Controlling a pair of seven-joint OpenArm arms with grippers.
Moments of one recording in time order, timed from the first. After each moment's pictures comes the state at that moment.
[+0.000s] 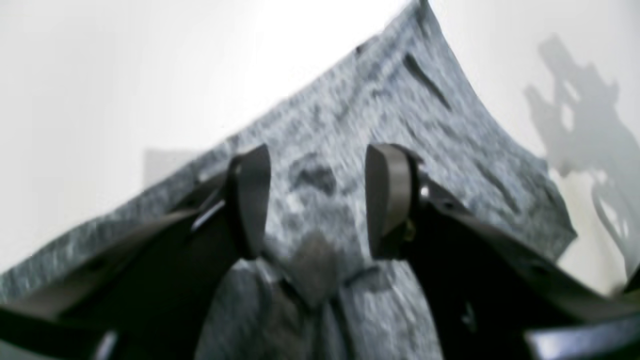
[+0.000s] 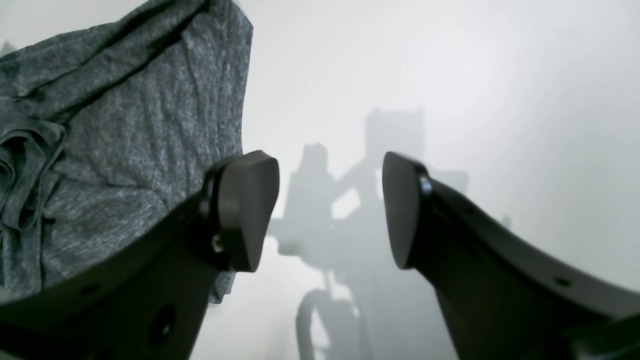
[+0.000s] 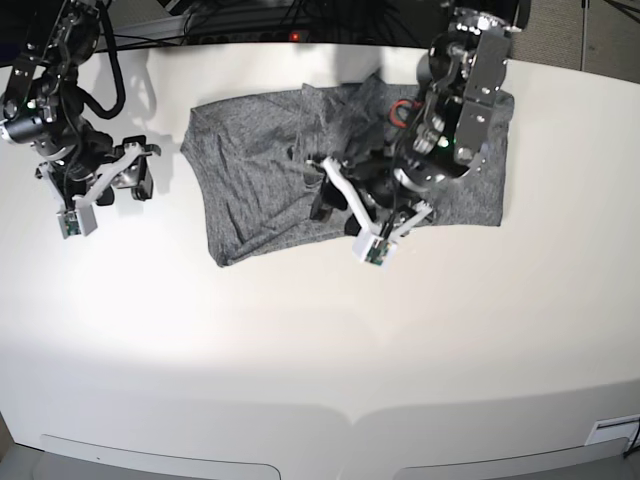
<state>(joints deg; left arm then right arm) 3.4 1.5 15.5 91.6 -14.9 -15.1 39.4 -14.4 13.8 27.9 109.4 25.4 31.2 -59.5</state>
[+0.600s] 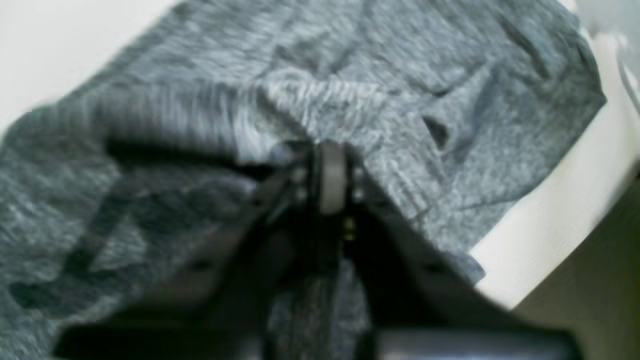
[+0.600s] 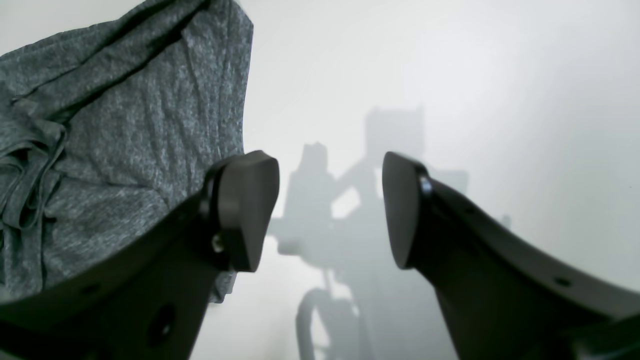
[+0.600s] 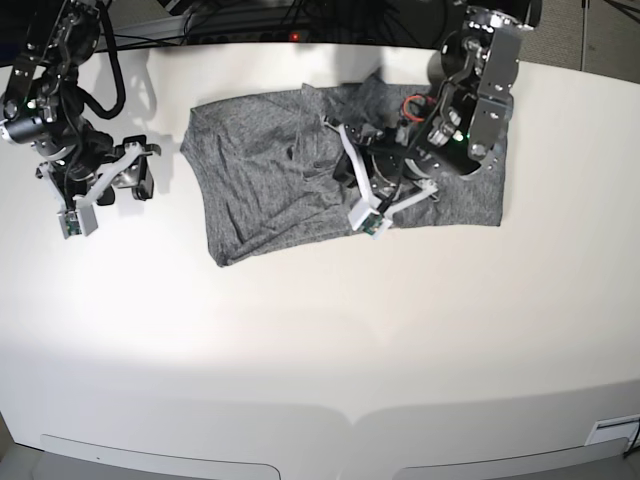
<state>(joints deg) 5.2 -1.2 15.4 94.5 -17.6 -21.9 55.0 -14.4 13.8 27.9 109.4 25.4 31.2 -59.5</state>
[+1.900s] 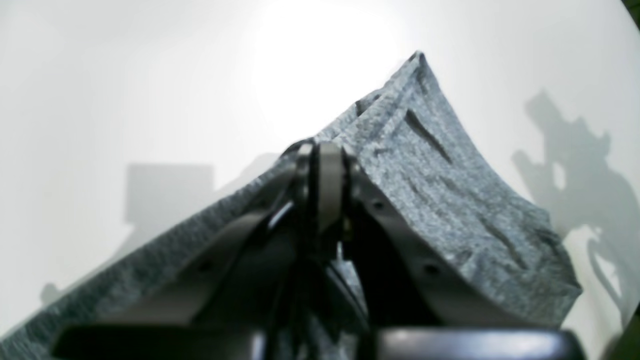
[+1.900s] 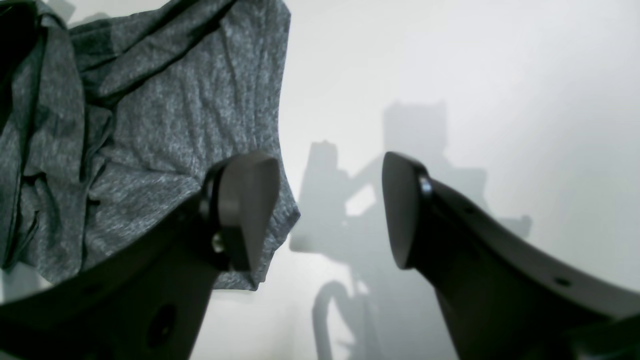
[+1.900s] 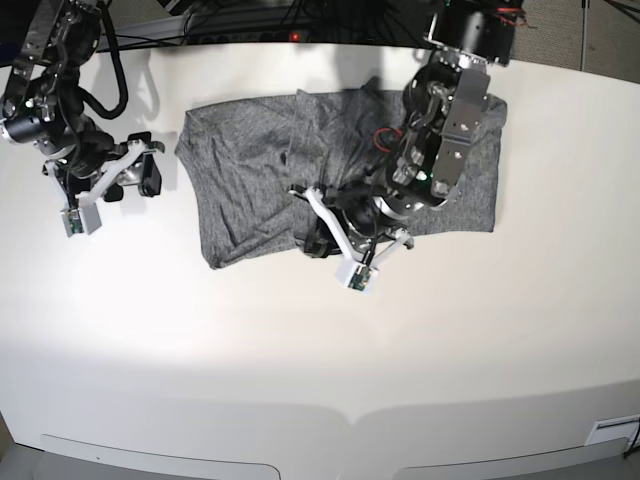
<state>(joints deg) -3.4 4.6 15.4 79.9 -15.0 -17.6 31.6 -14.4 13.7 27.9 109.4 29.5 31.2 -62.6</state>
